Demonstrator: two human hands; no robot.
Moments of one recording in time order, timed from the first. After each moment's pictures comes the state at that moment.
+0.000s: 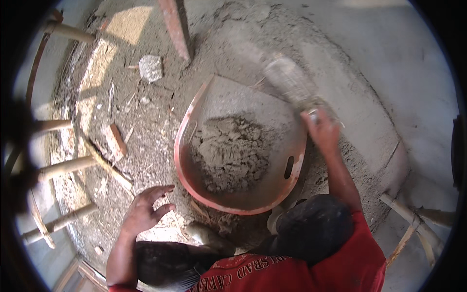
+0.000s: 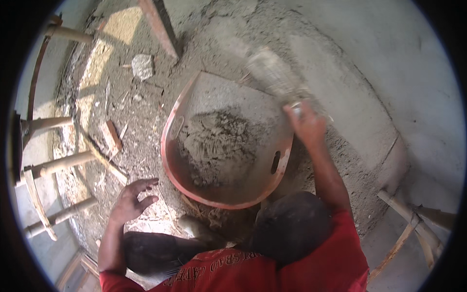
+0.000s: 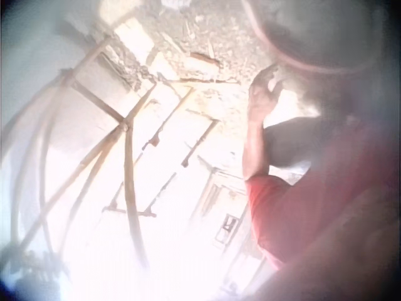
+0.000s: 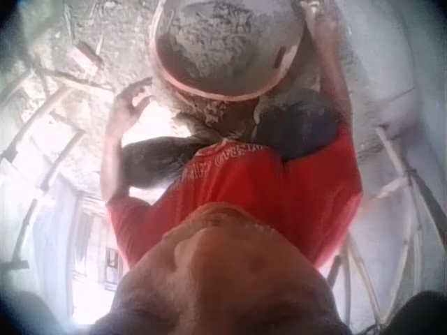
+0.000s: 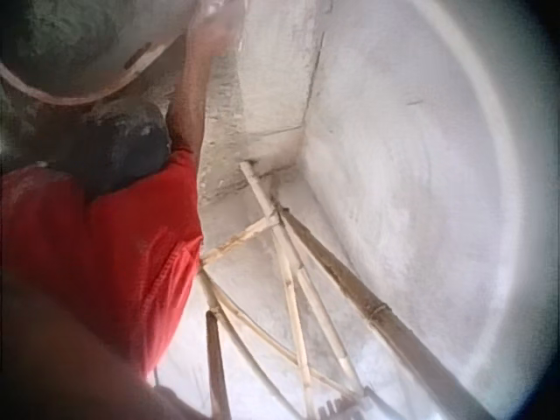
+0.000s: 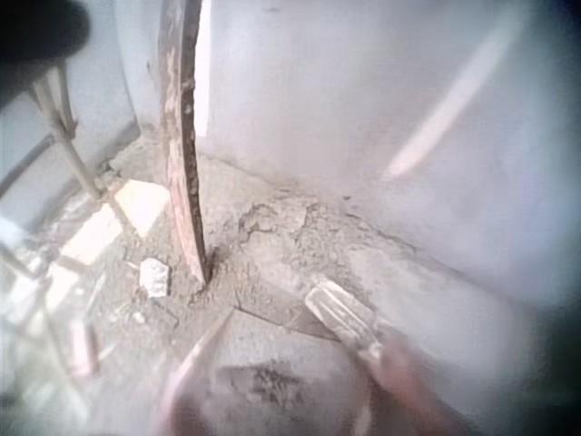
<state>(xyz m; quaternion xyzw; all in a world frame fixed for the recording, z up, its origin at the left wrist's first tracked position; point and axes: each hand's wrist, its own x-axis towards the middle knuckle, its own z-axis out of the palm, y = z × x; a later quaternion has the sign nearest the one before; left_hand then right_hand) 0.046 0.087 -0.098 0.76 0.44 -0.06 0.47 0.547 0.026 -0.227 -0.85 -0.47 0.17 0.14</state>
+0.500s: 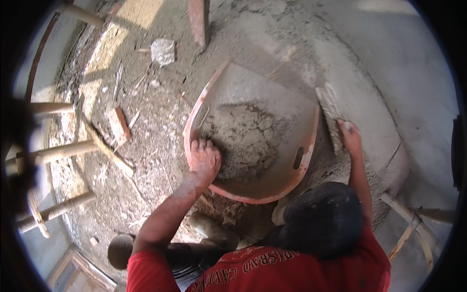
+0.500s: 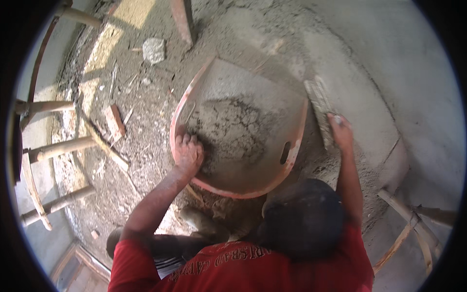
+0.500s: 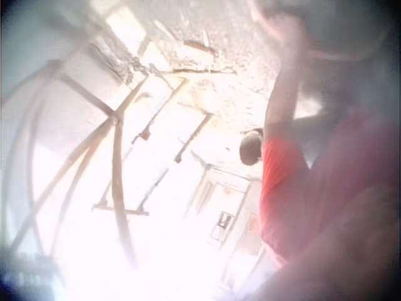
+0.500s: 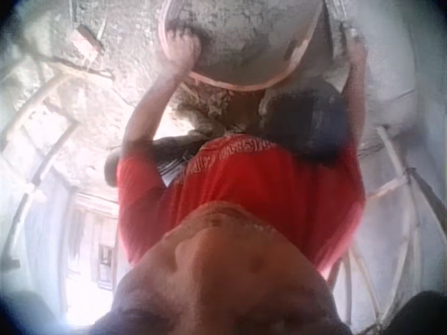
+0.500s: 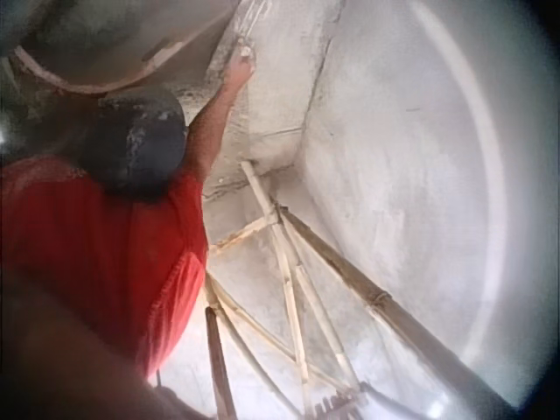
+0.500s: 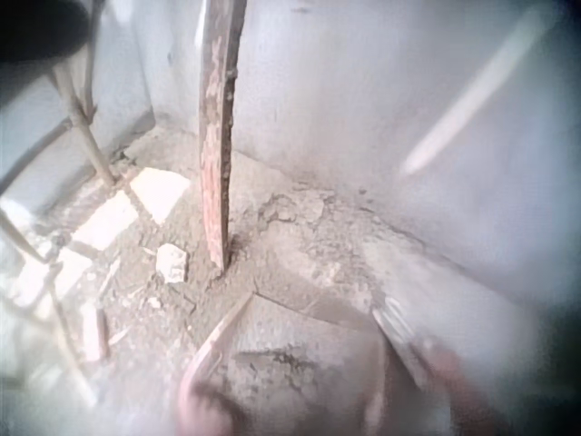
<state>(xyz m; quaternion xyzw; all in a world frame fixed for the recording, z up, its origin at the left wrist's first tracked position) 0.118 0.059 -0.274 0.91 0.40 -0.10 0.07 0.628 -0.041 -0.257 -0.89 -0.34 0.24 0.17</state>
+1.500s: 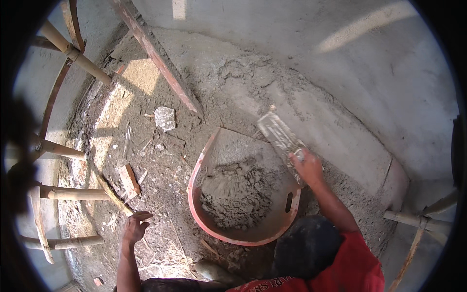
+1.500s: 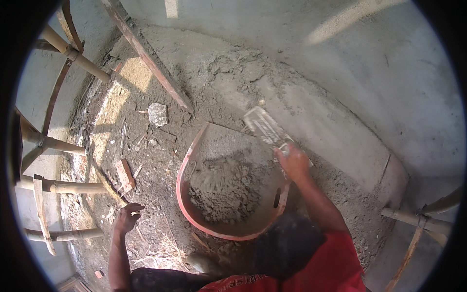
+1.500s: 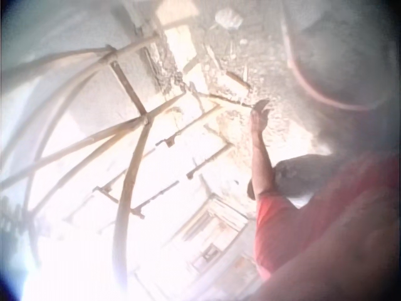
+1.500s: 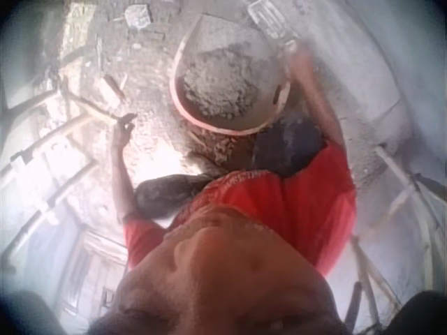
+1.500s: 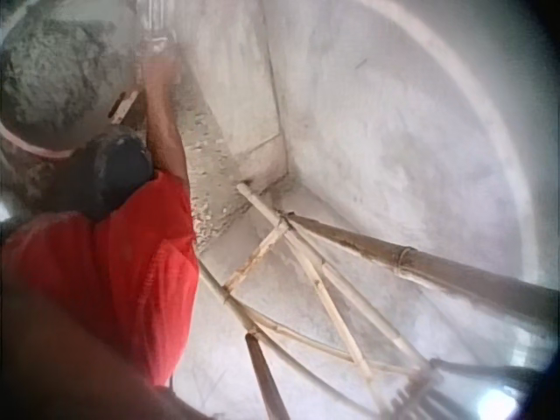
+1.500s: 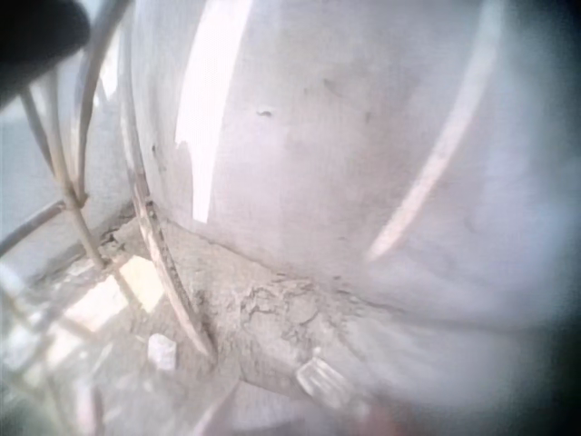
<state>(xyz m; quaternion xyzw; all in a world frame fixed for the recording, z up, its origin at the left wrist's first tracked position) -0.117 0.100 -0.167 0.74 0.58 -0.06 0.34 0.510 0.042 -0.202 -0.86 -0.47 0.21 0.05</state>
